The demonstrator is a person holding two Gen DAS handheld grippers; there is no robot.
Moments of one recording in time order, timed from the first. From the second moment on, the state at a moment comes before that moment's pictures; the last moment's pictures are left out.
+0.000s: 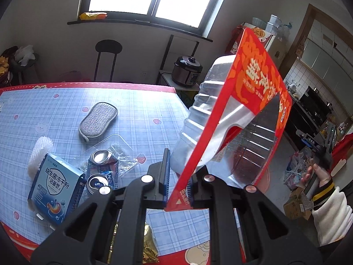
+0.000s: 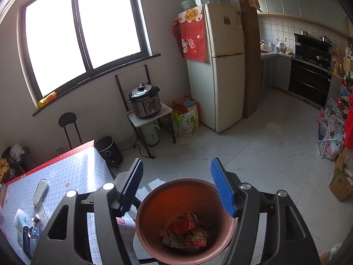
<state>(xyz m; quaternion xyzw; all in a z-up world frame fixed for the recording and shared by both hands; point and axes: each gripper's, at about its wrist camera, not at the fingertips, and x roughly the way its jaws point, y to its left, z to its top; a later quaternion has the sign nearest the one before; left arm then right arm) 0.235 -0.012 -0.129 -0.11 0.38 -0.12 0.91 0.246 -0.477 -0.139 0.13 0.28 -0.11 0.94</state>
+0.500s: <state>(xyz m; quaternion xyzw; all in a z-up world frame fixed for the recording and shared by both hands) 0.284 -0.135 -0.094 -0.06 0.36 -0.24 0.90 0.158 -0.495 -0.090 0.12 0.29 -0.17 0.93</state>
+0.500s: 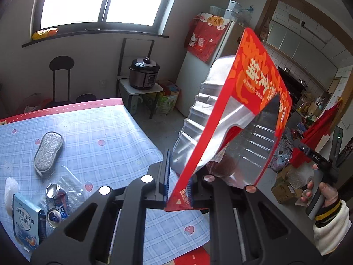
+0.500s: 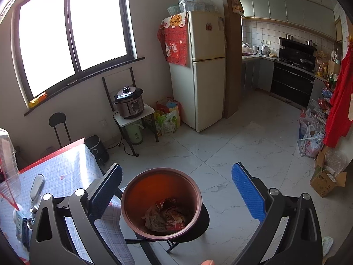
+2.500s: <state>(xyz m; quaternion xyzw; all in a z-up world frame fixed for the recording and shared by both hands) 0.303 -0.162 -0.081 0.03 0.35 -0.22 0.91 0.121 -0.435 -0.099 0.12 0.35 -0.13 0.92</state>
